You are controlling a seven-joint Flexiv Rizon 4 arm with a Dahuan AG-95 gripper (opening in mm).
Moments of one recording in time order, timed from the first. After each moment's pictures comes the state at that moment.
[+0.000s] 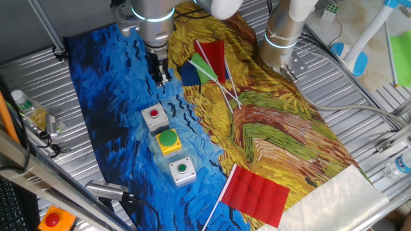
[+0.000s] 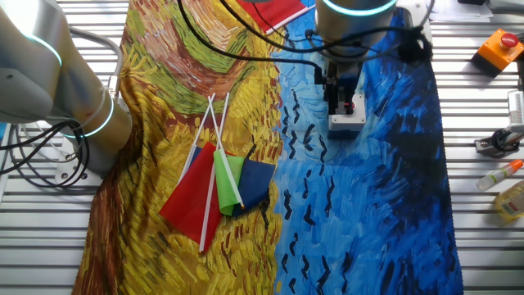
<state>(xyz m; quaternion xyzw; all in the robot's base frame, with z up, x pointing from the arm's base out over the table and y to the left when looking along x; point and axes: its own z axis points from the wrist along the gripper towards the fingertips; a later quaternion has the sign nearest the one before) 0.501 0.000 0.169 0.01 1.00 -0.01 0.06</state>
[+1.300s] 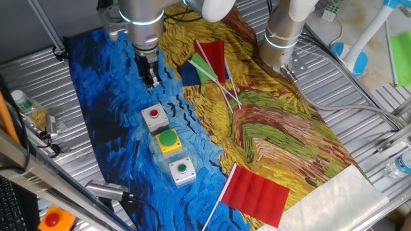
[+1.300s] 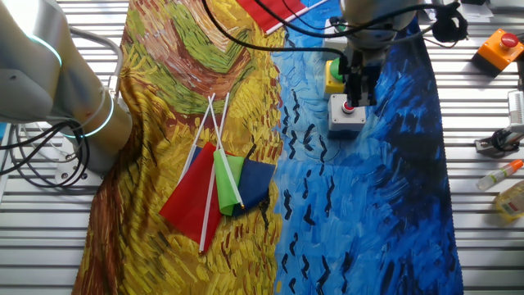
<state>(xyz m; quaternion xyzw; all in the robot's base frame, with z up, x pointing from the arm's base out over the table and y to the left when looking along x) 0.532 0.005 0.186 -0.02 1.00 -0.01 0.05</state>
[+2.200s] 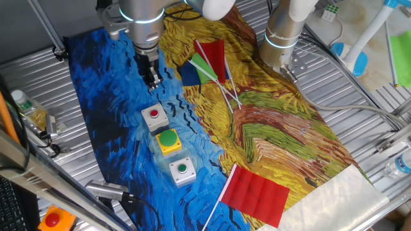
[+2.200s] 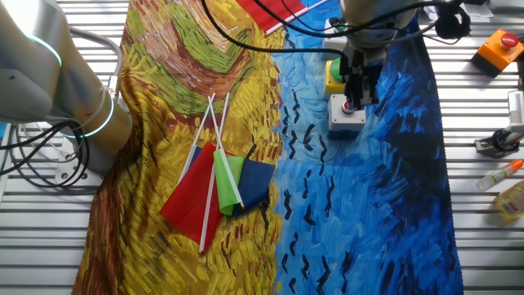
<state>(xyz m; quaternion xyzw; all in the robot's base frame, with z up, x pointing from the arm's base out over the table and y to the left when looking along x) 0.528 0.003 0.190 -0.04 1.00 -0.01 0.05</state>
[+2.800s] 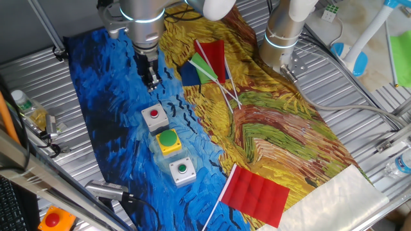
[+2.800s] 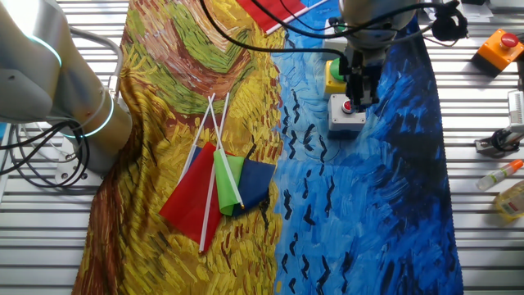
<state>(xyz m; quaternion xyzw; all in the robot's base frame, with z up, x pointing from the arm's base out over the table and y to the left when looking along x) 0.541 0.002 0.190 -0.02 1.00 -0.01 0.06</state>
